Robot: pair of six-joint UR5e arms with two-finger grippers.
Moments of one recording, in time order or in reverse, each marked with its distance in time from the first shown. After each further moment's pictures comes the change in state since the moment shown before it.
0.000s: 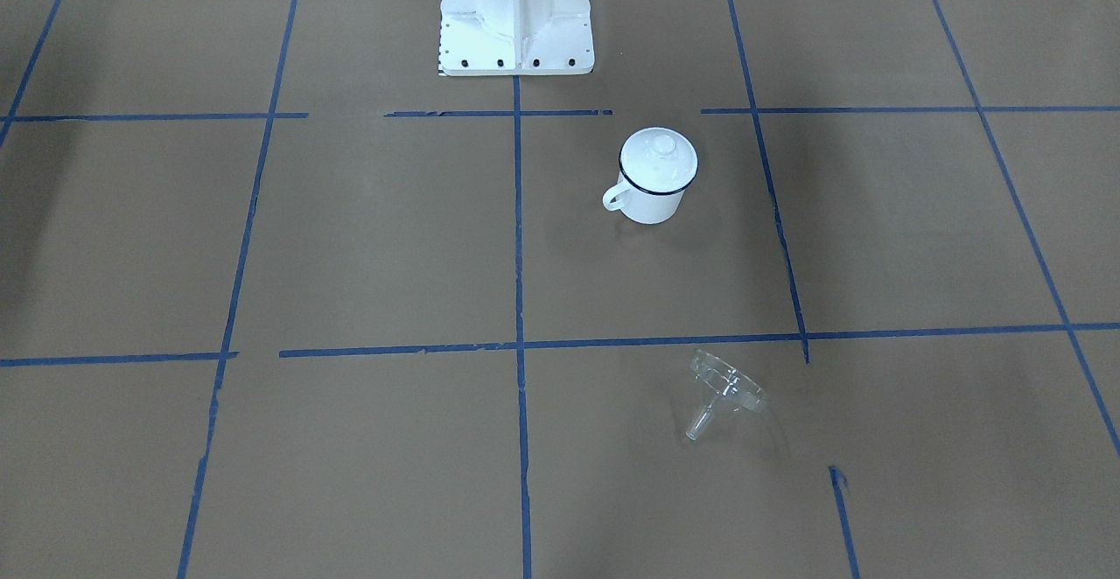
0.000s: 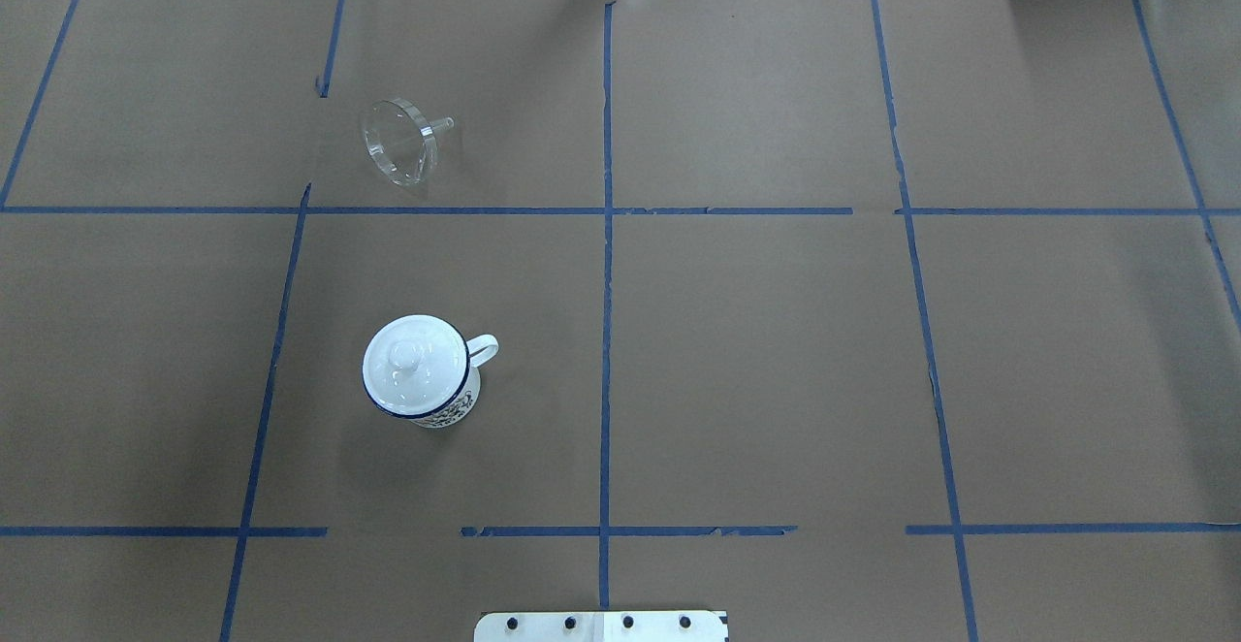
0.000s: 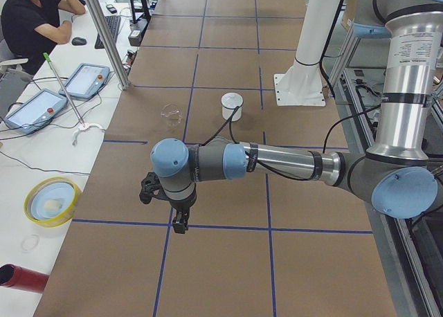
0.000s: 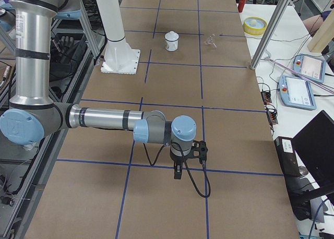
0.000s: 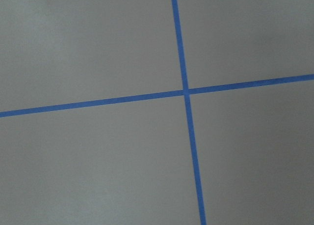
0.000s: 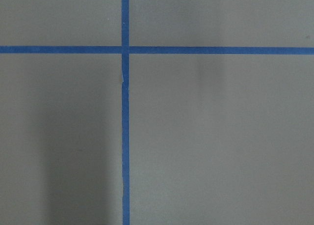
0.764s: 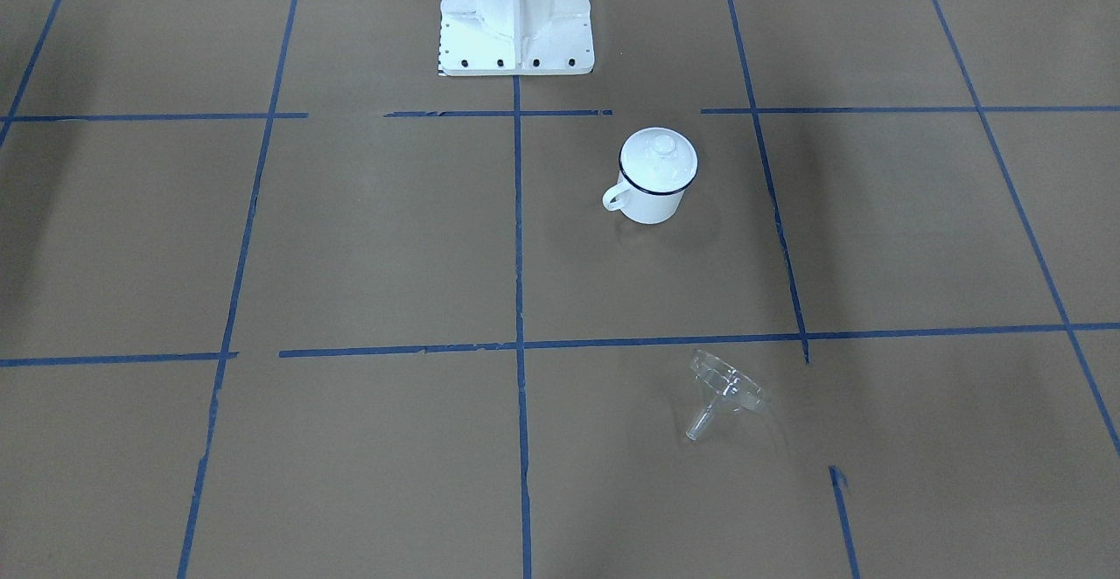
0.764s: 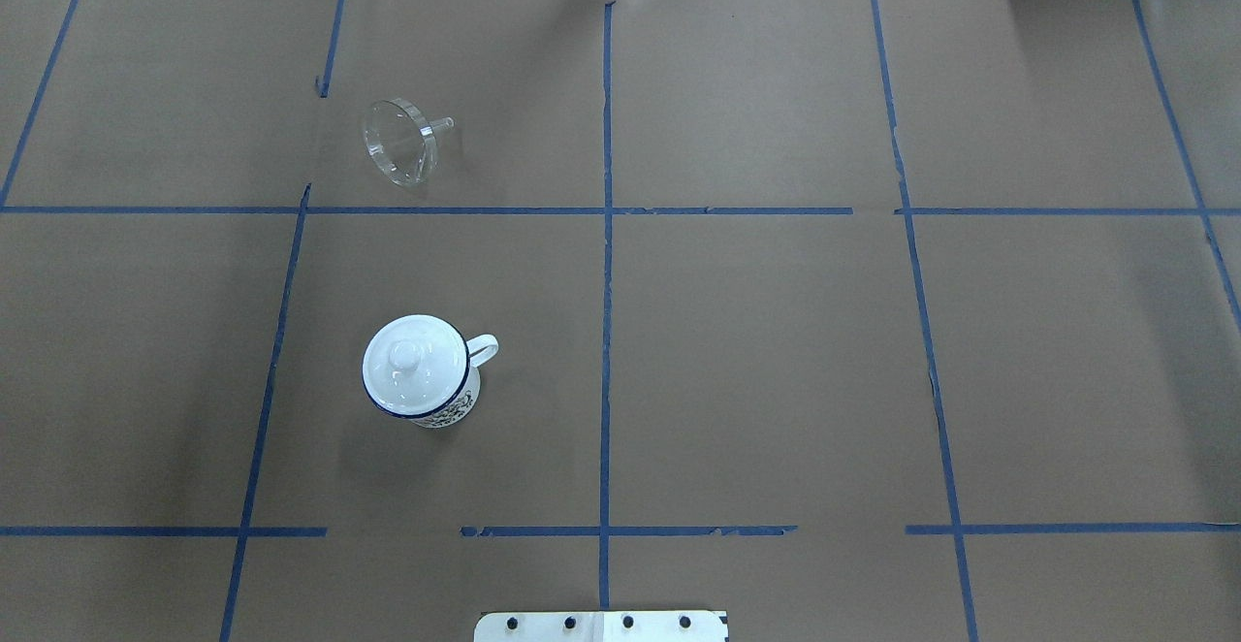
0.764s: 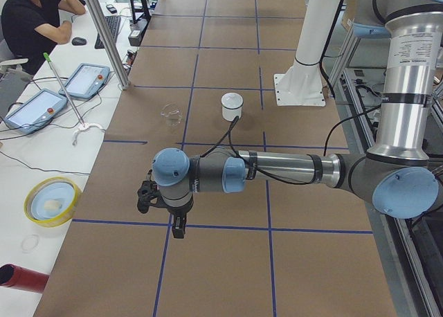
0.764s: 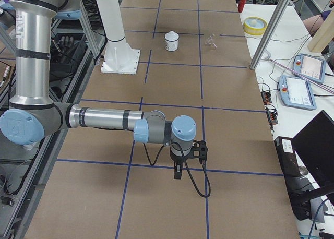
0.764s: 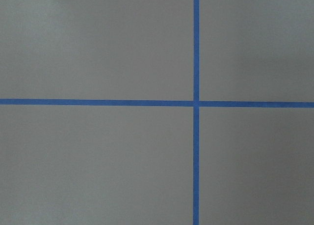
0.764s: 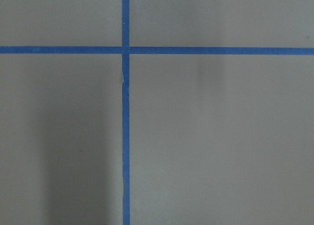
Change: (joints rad) left arm 0.006 0.011 0.066 -0.154 -0.006 -0.195; right arm 0.000 0.000 0.001 0.000 0.000 0.000
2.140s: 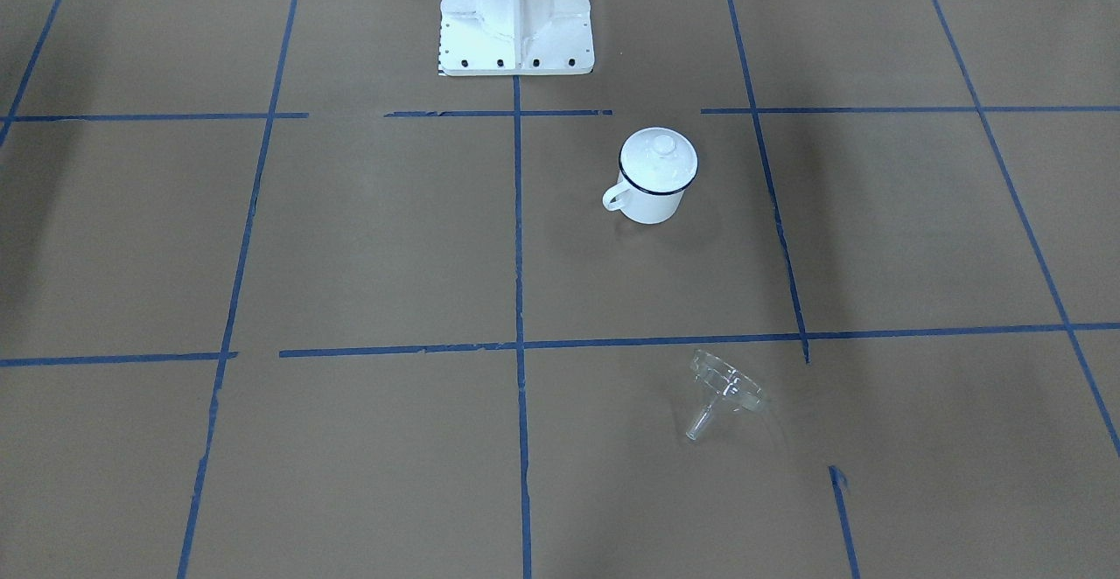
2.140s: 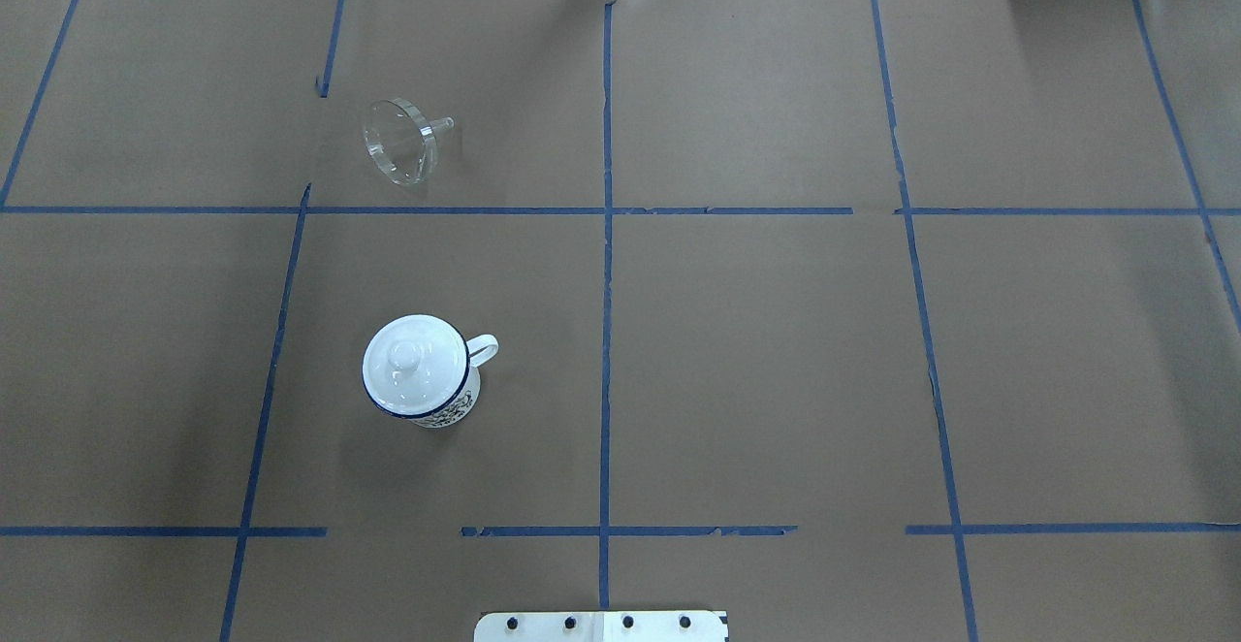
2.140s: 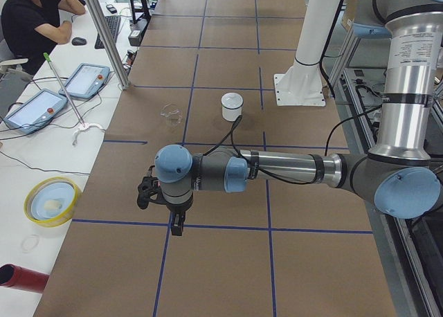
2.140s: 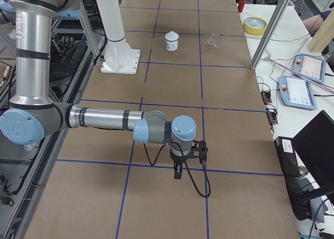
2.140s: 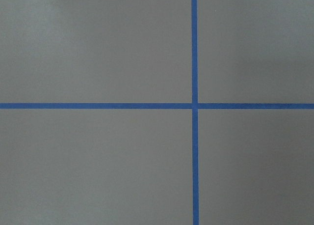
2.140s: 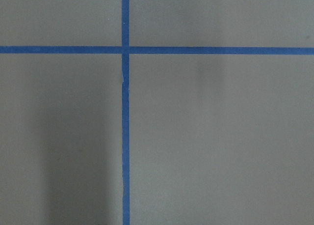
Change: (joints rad) left arm 0.001 0.008 -0.019 -0.033 -0.001 0.000; right arm 0.000 0.000 0.000 0.000 0.000 0.000
